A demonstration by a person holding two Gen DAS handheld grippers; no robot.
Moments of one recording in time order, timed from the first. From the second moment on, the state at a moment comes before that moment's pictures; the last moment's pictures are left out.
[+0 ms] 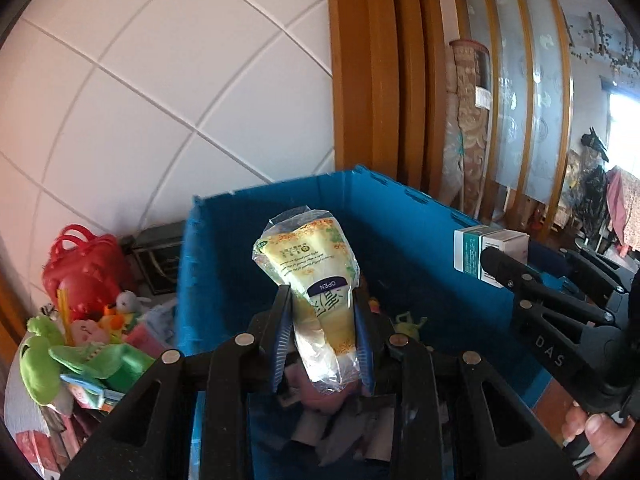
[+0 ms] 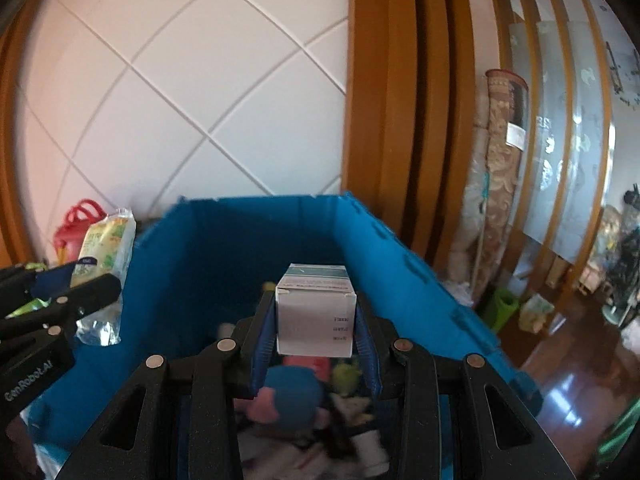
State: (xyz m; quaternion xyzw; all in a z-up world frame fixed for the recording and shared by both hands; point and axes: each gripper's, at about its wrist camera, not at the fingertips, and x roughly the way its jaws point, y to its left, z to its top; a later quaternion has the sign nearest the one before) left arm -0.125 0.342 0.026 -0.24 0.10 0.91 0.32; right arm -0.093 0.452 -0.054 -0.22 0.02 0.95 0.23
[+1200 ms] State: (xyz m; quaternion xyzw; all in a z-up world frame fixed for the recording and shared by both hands) left arm -0.133 0.396 -0.002 -0.29 0.14 0.90 0.29; right arm -0.103 0.524 -0.093 -0.29 0.02 0.92 0.26
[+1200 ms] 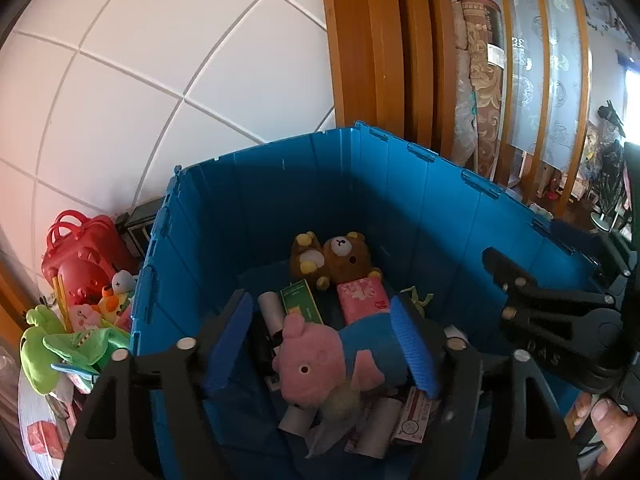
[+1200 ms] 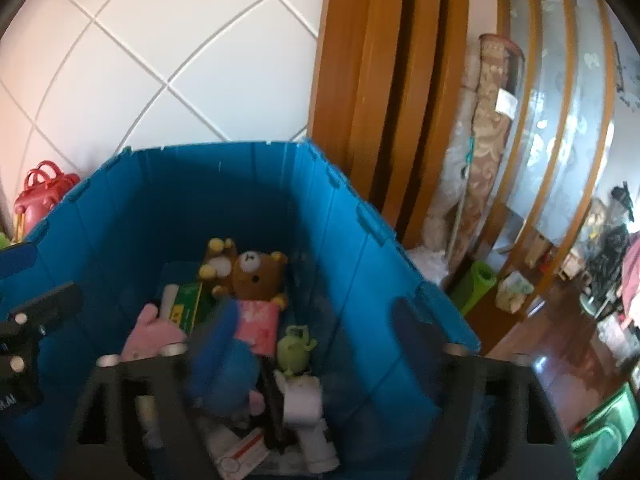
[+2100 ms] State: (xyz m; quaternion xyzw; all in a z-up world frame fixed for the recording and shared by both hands) left arm -0.112 0.336 0.021 -0.22 0.08 0.93 0.28; right arm -0.082 0.513 -0.081 -0.24 0.04 0.94 0.23
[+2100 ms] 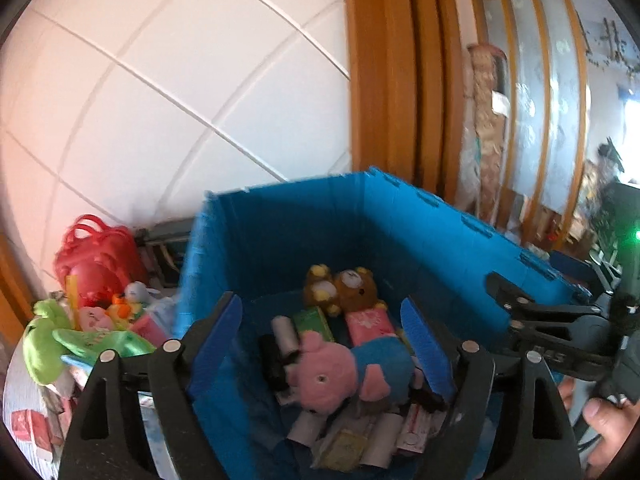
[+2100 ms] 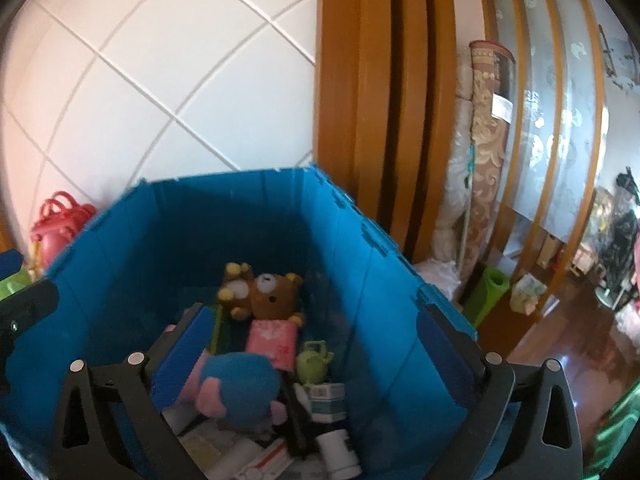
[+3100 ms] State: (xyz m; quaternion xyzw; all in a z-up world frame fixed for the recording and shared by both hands) left arm -0.225 -0.206 -0.150 -0.39 0.02 0.92 -0.05; right arm -0.205 0.111 -0.109 -0.27 0.06 0.96 -0.01
